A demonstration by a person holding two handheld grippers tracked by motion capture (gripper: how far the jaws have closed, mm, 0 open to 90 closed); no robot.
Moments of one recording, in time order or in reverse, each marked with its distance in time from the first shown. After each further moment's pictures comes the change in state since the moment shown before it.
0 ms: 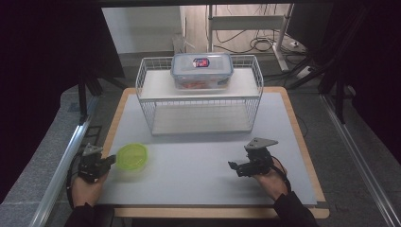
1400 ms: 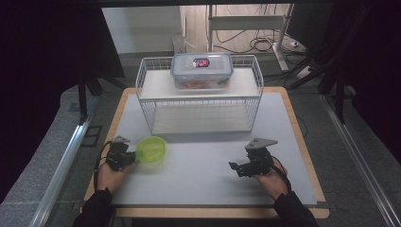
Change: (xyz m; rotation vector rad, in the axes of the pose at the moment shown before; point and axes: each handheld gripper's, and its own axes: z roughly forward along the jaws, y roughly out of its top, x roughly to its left) left arm -0.032 0.034 0.071 0.088 -0.220 0.065; right arm -0.002 -0.002 0.002 0.022 -0.004 0.007
